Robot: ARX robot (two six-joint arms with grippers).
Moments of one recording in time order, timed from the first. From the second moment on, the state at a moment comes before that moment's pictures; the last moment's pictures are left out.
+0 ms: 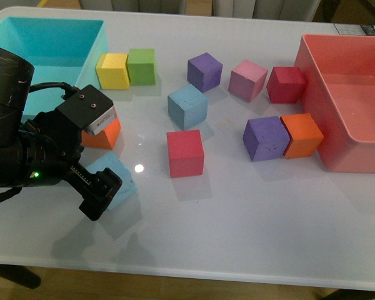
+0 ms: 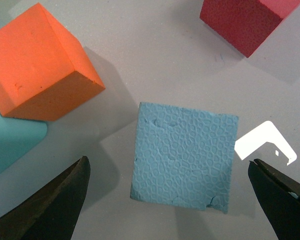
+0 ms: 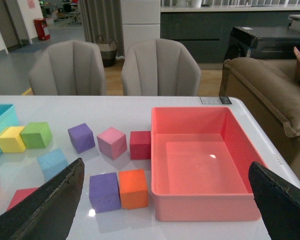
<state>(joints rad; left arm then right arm) -0.24 2.10 0.72 0.48 0.19 0.41 0.00 0.01 0.02 0.00 0.00 -0.01</state>
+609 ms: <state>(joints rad) -0.24 2.23 0.79 0.46 0.13 0.44 0.00 0.01 0.02 0.00 0.00 -0.01</state>
